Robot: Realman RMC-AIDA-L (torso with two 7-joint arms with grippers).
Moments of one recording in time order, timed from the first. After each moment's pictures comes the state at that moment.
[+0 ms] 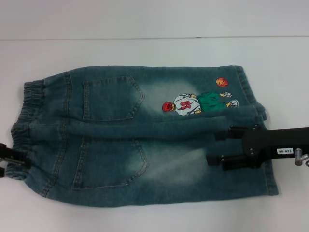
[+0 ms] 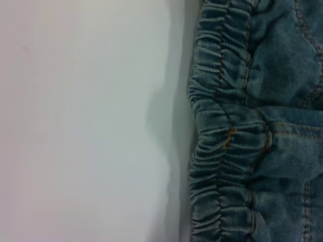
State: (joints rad) left arm -0.64 -1.93 0.55 0.80 2.83 1.62 -2.59; right arm 0.49 2.06 -0.82 -0.70 -2.04 -1.61 1.56
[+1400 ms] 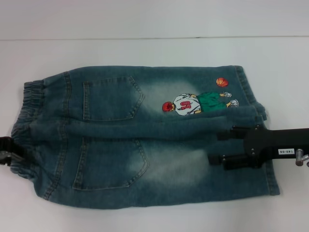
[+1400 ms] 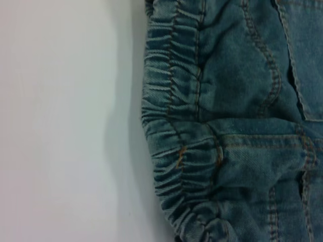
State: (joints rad) left arm -0.66 -1.95 0.56 0.86 2.82 1.66 -2.56; right arm 0.48 2.06 -0.82 -0.70 -2.04 -1.59 1.56
